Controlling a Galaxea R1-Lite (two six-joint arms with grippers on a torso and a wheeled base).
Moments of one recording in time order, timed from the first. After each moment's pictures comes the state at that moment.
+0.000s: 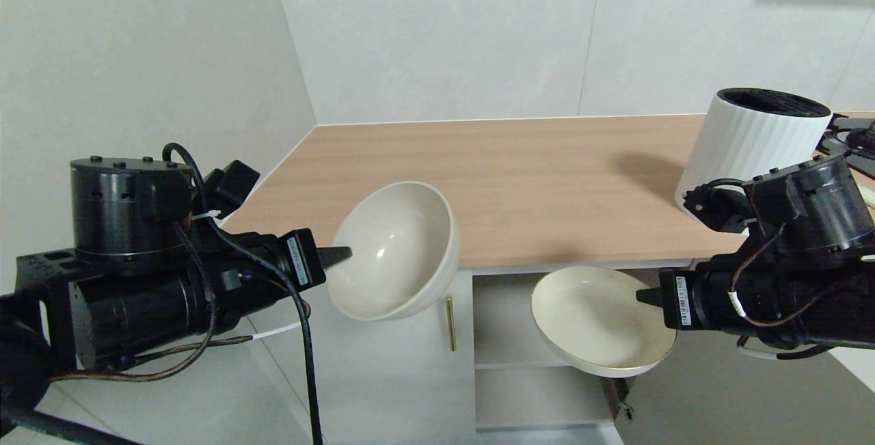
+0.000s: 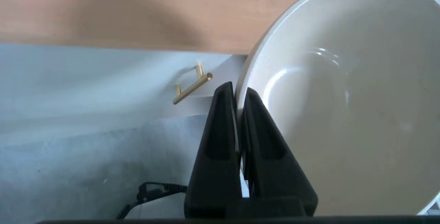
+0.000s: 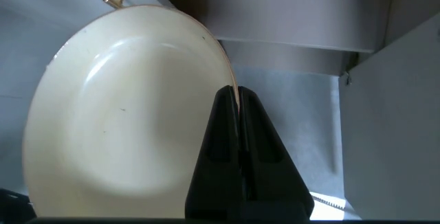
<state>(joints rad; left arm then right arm) -0.40 1.50 -0.73 -0.37 -0.11 -0.57 0.53 1.51 -0.87 0.03 -0.09 0.38</state>
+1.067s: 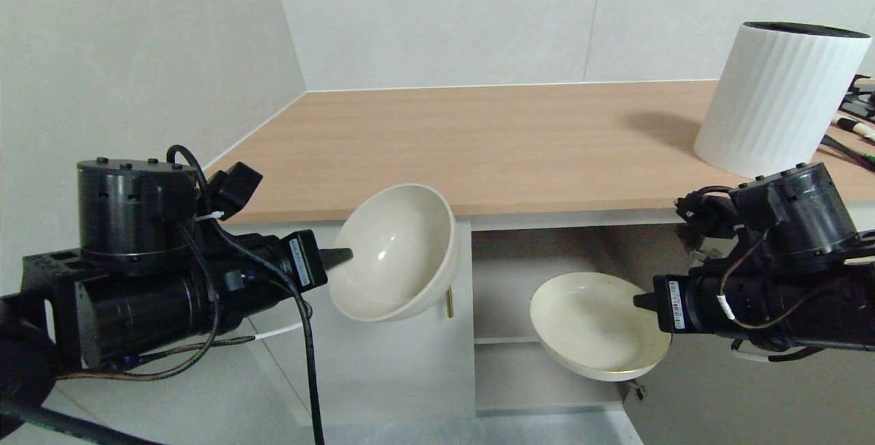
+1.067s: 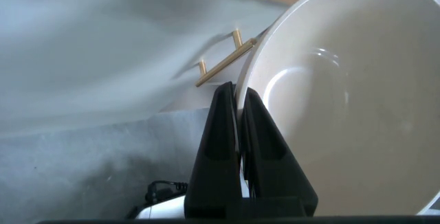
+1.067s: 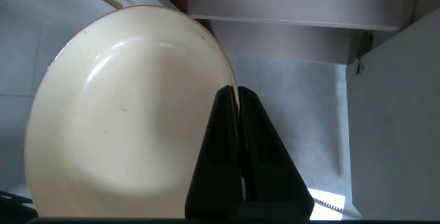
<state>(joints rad) -0.40 1.50 -0.73 -0.37 -0.11 -0.57 0.53 1.53 -0.86 0.03 -0.09 0.38</state>
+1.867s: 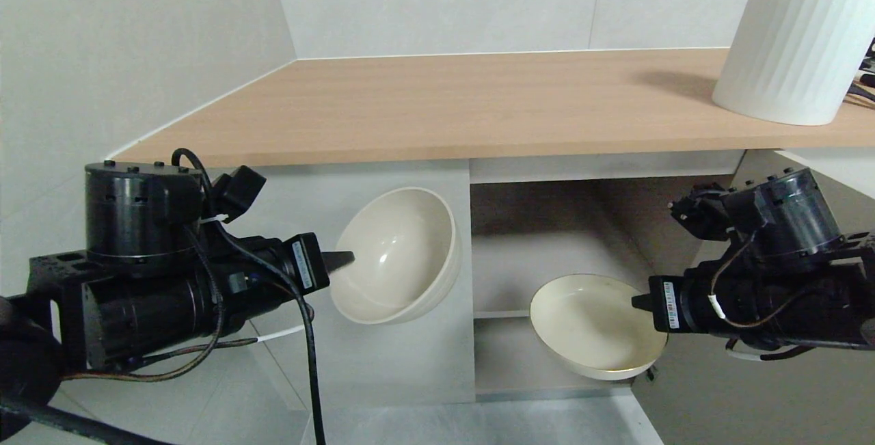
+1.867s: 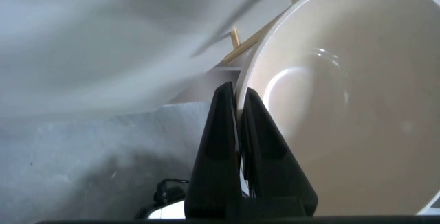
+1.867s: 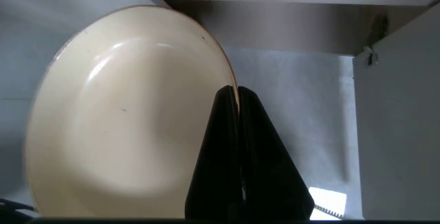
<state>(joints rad) -0.40 1.51 -0.72 -0.37 -0.11 -0.57 0.52 1.56 -0.86 0.01 -0.09 0.38</state>
